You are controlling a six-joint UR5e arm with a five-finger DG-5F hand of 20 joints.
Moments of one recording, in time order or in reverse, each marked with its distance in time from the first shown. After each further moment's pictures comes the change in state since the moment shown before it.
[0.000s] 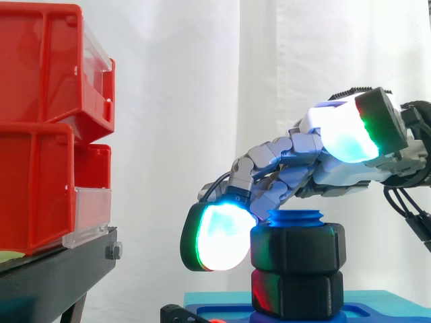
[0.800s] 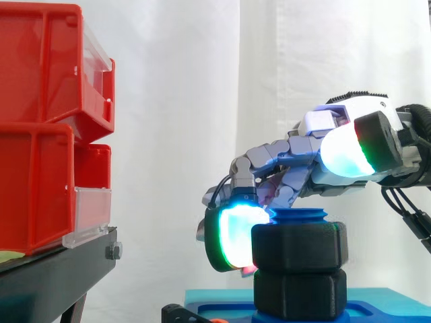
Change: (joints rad) arm -0.021 0.000 0.000 0.006 -0.011 -0.002
